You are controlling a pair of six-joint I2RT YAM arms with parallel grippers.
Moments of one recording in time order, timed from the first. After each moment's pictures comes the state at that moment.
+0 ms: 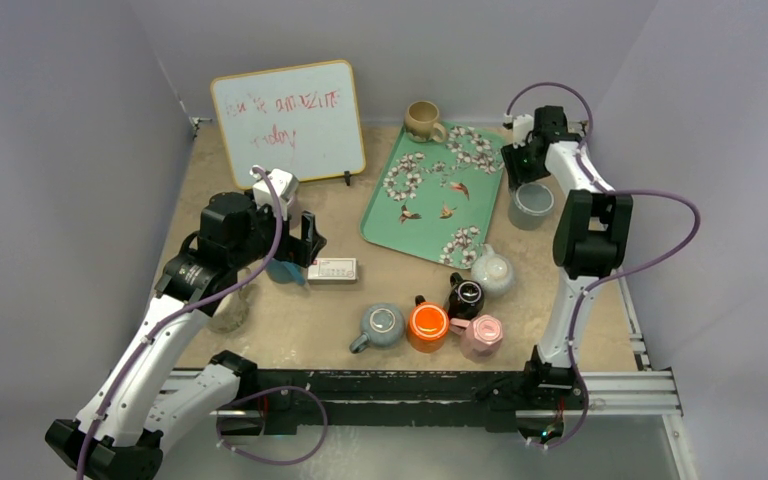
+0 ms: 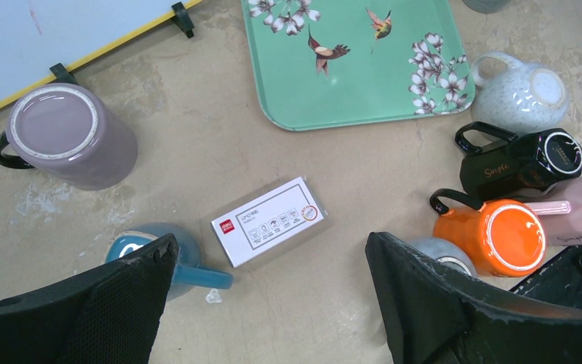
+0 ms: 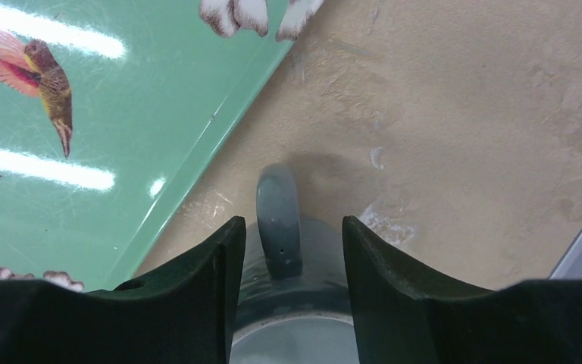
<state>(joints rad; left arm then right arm) -0.39 0.85 0.98 -0.59 0.16 -0.09 -0.07 2.12 1.76 -0.67 -0.13 -0.37</state>
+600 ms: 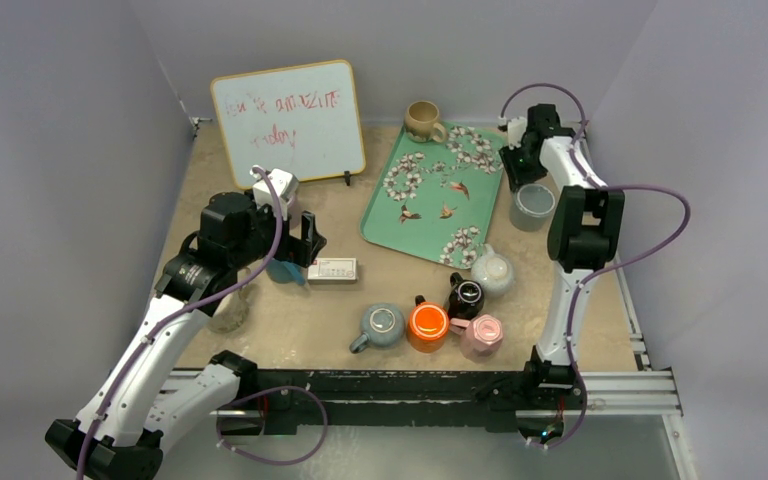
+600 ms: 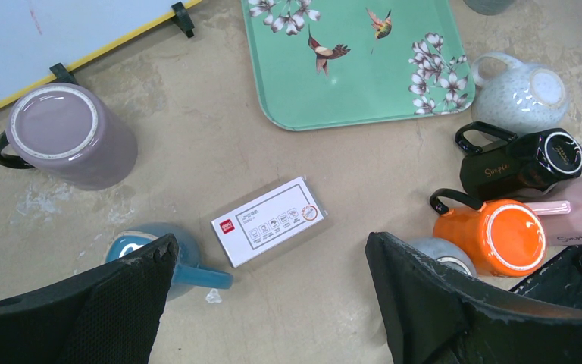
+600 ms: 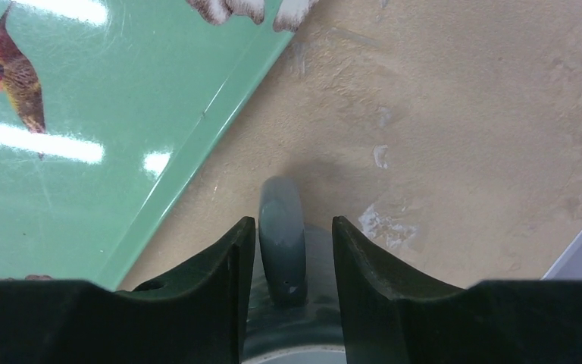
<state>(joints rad) -0.39 0.85 0.98 -0.59 0.16 -0.09 -0.05 2.20 1.88 -0.78 -0.07 -0.39</state>
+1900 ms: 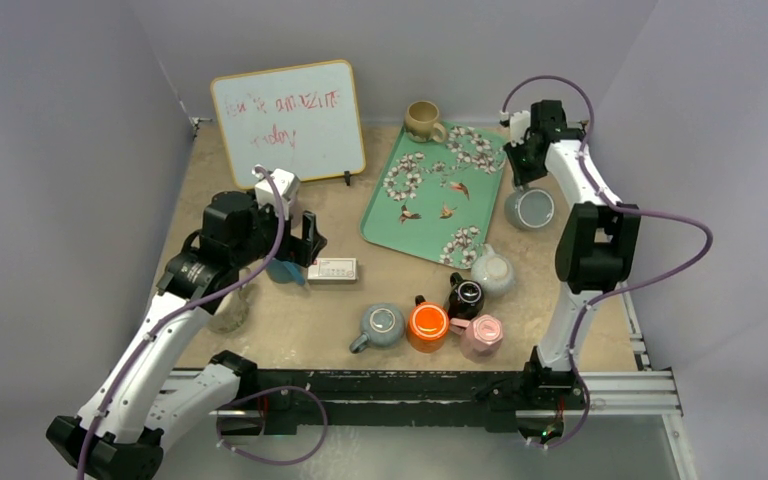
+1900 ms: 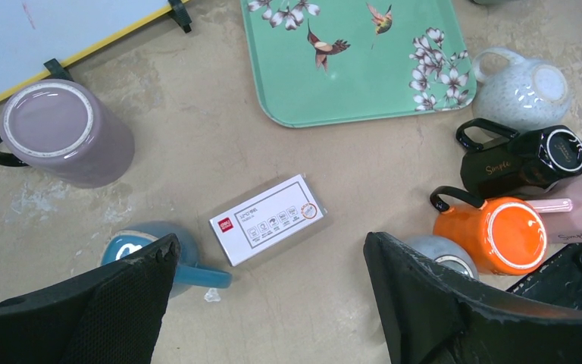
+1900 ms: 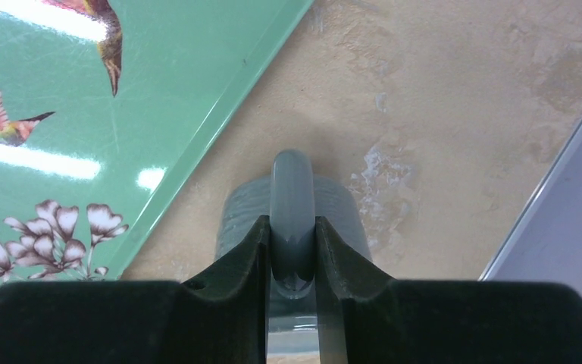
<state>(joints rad) -0.39 0.86 0.98 -0.59 0.17 -0.09 -0.01 2.00 1.74 -0.78 -0.05 -0.38</state>
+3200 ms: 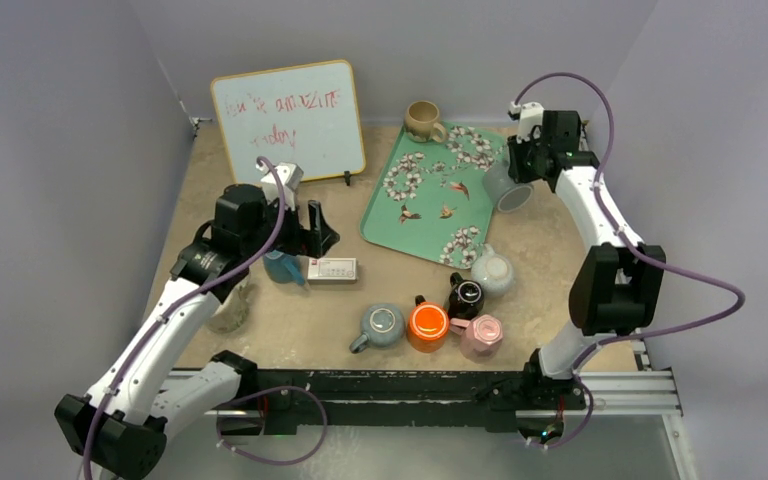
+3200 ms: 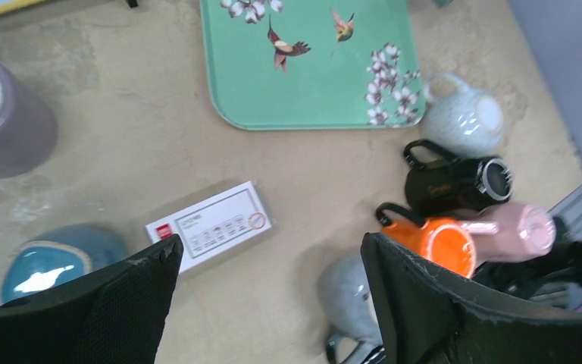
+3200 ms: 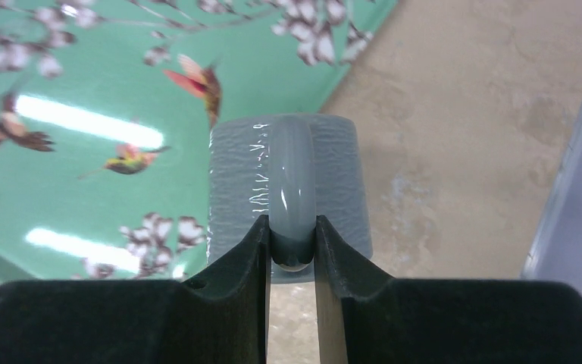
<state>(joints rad) -0.39 0.93 0.97 -0.54 0.24 -0.23 -0.01 1.69 1.45 -0.53 -0.15 -0.27</state>
